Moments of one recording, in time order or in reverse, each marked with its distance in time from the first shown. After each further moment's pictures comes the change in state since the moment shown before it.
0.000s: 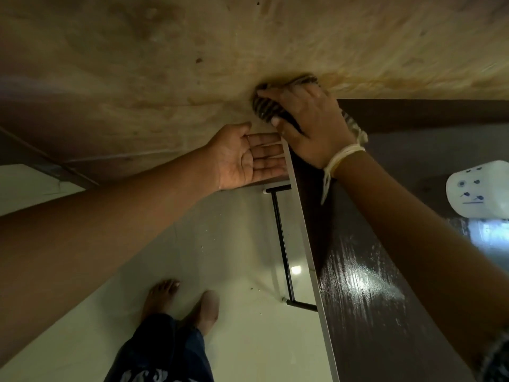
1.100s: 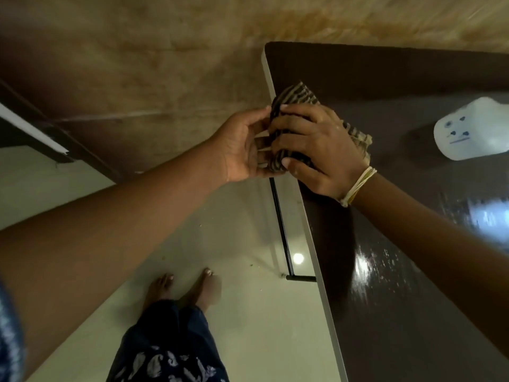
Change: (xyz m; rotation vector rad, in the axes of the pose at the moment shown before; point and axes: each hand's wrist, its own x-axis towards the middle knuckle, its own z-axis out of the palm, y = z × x) left_hand -0.027 -0.078 0.006 0.160 -0.135 0.063; right_hand -0.123 -0.040 -0.008 0.062 -0.073 -0.165
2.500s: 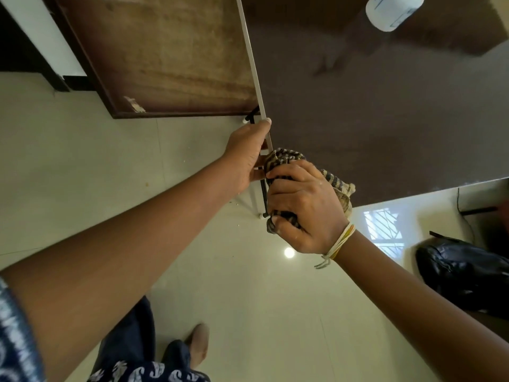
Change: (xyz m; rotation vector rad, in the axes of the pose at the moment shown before) left_hand -0.152 -0.302 0.114 0.096 0.367 0.206; right_hand -0.339 -0.210 0.030 0.127 0.043 -0.037
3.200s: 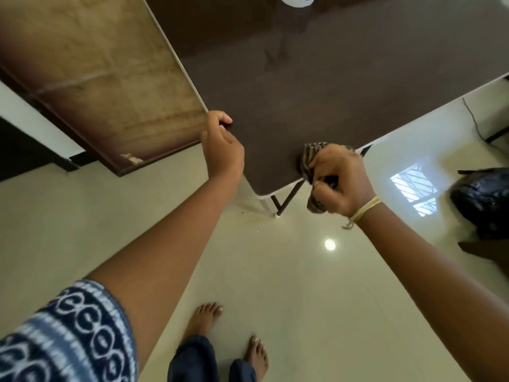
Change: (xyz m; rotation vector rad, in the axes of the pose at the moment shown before) left_hand -0.004 -0.022 0.025 0.628 0.293 0.765; right_hand -0.089 0.031 0.001 0.197 0.528 0.463
